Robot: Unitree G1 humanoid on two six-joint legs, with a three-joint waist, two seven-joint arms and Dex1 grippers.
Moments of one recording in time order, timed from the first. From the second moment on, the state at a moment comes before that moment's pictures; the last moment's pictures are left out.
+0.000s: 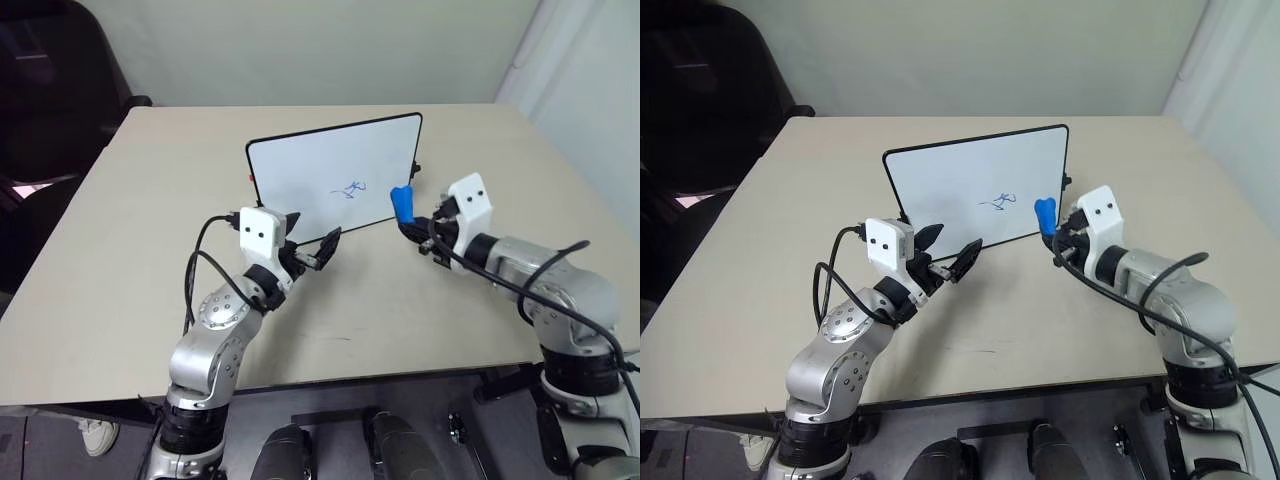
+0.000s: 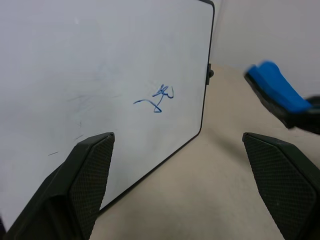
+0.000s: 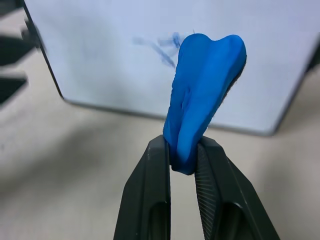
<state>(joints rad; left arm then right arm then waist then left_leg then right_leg) -0.28 0.22 0.00 -0.42 -0.37 0.56 -0.28 -0.57 -0.48 -0.04 -0.36 0.50 1.03 0.41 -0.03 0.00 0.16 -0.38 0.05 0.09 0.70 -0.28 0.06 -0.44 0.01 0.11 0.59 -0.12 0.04</state>
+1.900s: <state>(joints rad) -0.26 0.22 0.02 -0.44 -0.37 0.56 -0.28 -0.91 -0.20 0.06 0.34 0.28 0.83 0.51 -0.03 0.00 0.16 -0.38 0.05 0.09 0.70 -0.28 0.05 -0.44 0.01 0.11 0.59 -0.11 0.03</state>
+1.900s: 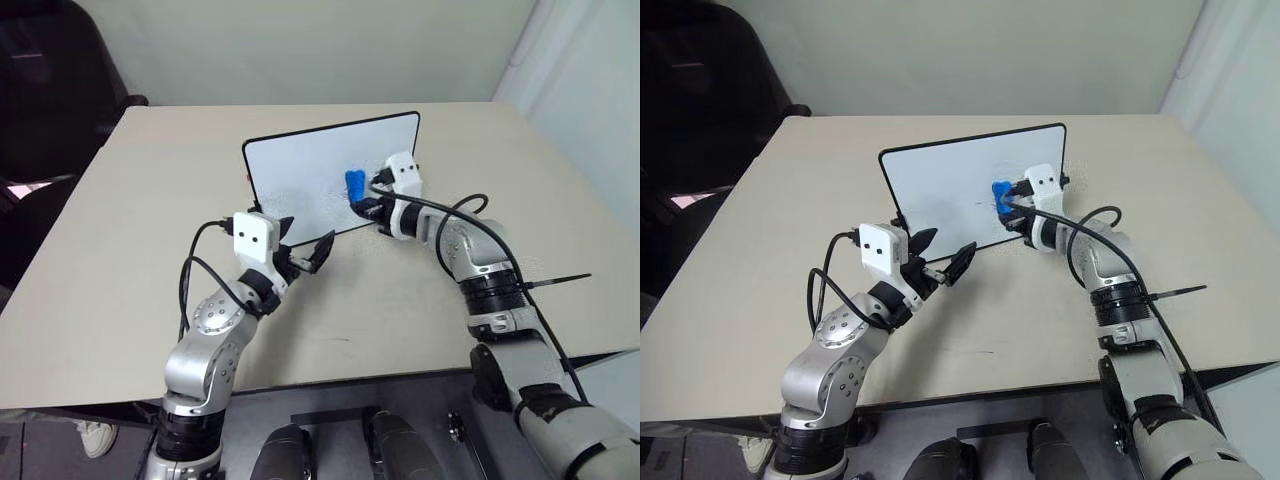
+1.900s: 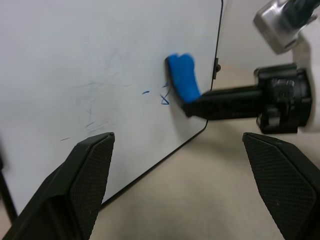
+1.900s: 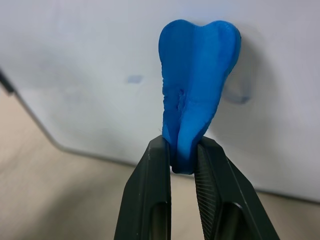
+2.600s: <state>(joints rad) -0.26 0.22 0.02 -0.46 -0.38 0.60 -0.26 -0.98 -0.21 -0.03 0.49 0.27 0.84 0.43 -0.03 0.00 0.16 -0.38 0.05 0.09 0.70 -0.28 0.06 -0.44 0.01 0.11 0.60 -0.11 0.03</state>
